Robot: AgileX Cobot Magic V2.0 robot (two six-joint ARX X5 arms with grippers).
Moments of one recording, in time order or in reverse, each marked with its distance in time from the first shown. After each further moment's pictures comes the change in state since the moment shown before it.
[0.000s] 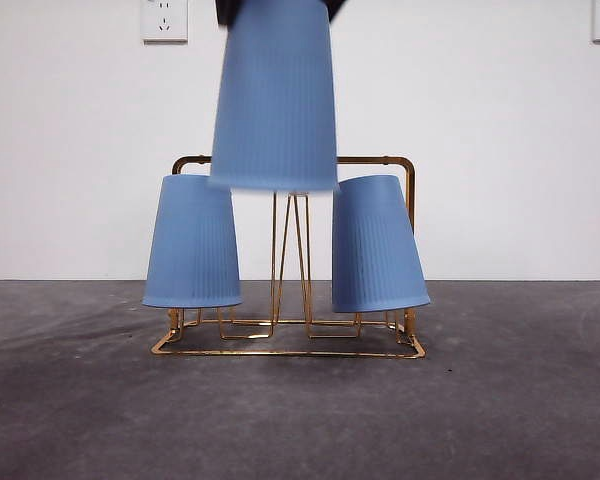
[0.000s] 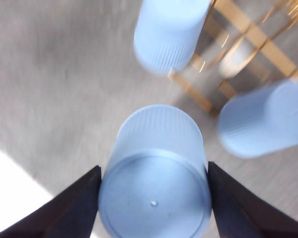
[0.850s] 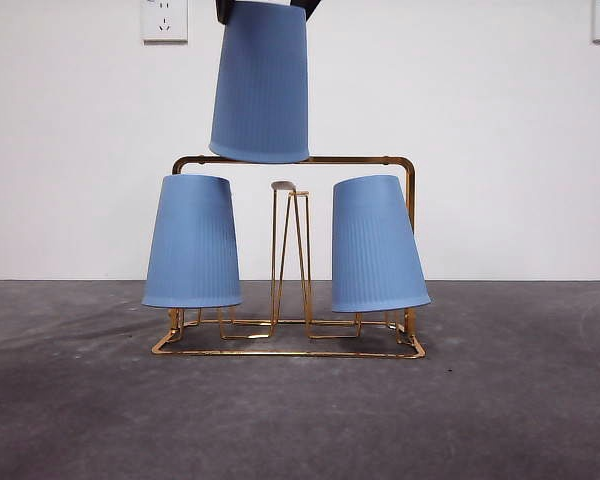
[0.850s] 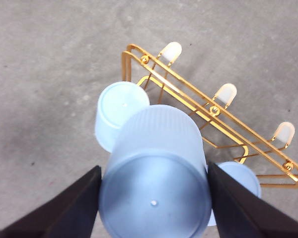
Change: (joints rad) left arm 0.000 0.000 0.000 0.006 0.000 0.000; right arm -0.063 0.060 0.085 0.161 0.131 -0.036
